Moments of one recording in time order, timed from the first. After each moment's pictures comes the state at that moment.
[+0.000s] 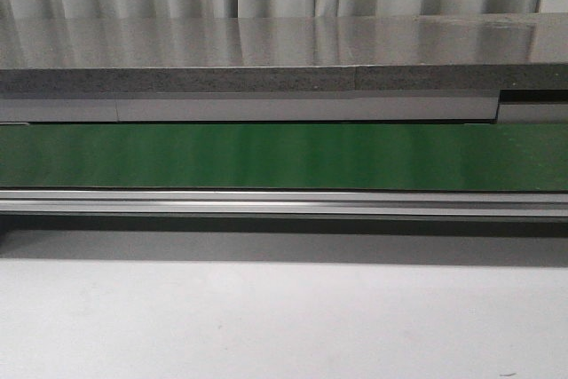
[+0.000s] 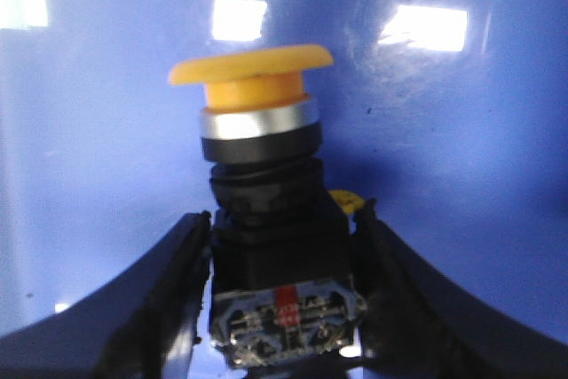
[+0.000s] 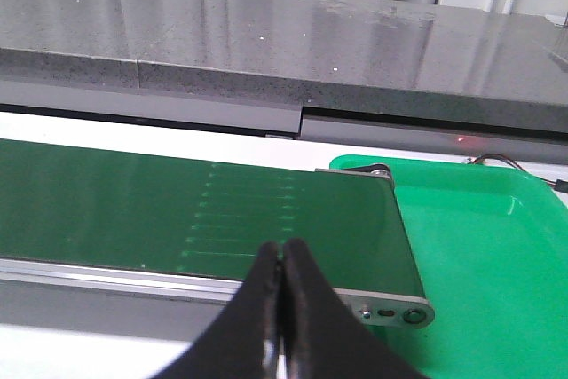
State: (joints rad) left arm 0.29 2.02 -1.39 0.12 0.89 0.25; right arm -0.06 0.00 -0.19 0.02 0.37 -0.07
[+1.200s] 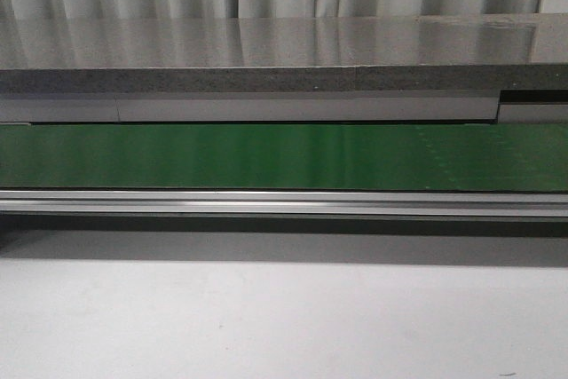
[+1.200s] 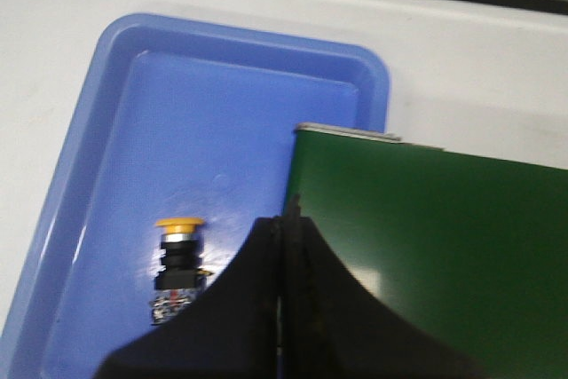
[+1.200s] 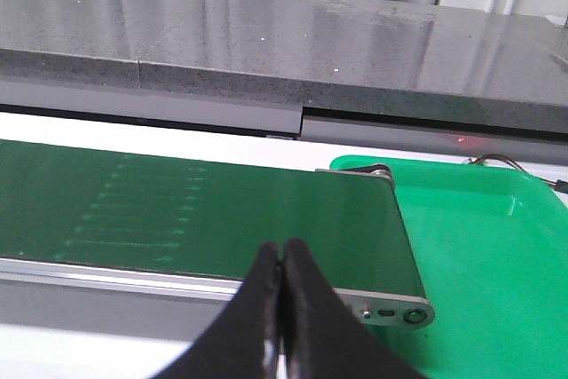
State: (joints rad) left arm 0.21 1.44 -1.42 -0.15 0.93 0.18; right arm -0.06 0.00 -0.19 0.02 0.37 -0.07
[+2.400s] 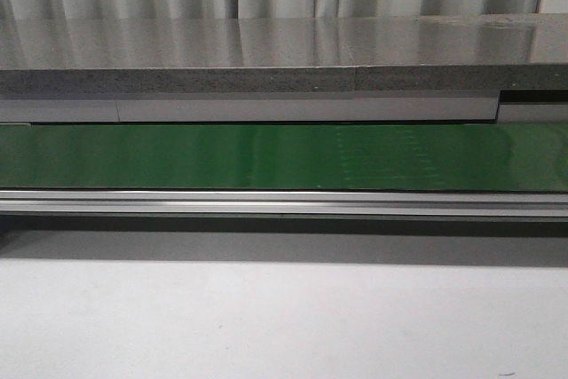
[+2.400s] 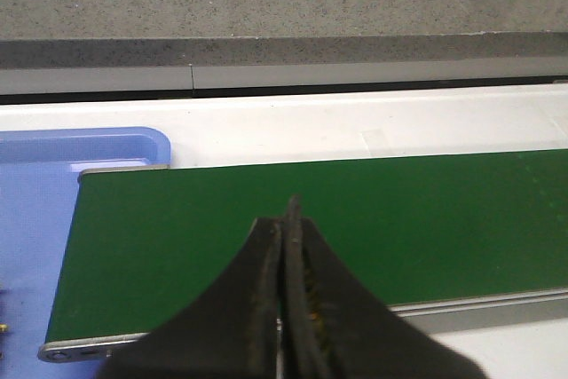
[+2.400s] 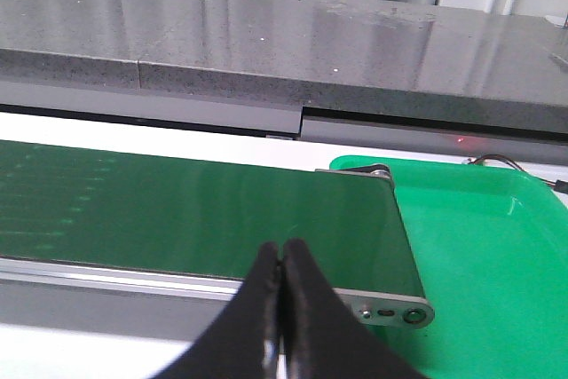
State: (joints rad) left arm -0.12 0.75 -0.74 -0.26 0.50 0.19; right arm -0.06 0.00 -0.19 0.02 0.37 -0.06
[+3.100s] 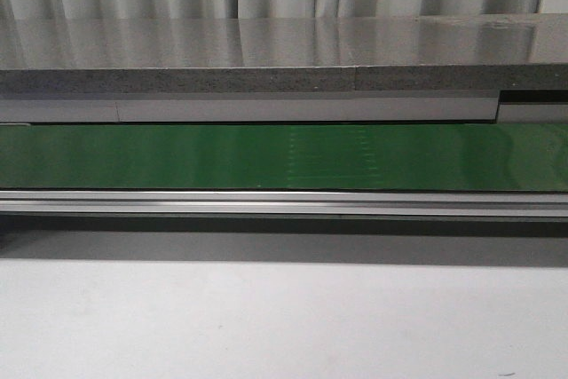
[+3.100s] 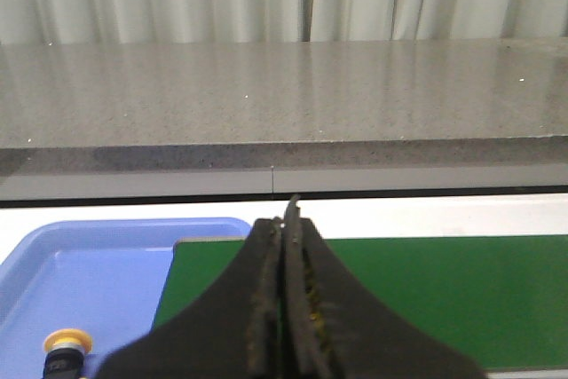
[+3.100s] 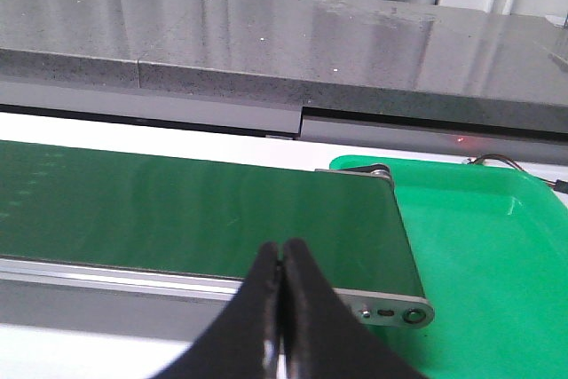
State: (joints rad) left arm -0.11 0.40 -0.29 -0.10 0.03 0.10; right arm -0.06 0.00 -0.19 0.02 0.37 -0.06
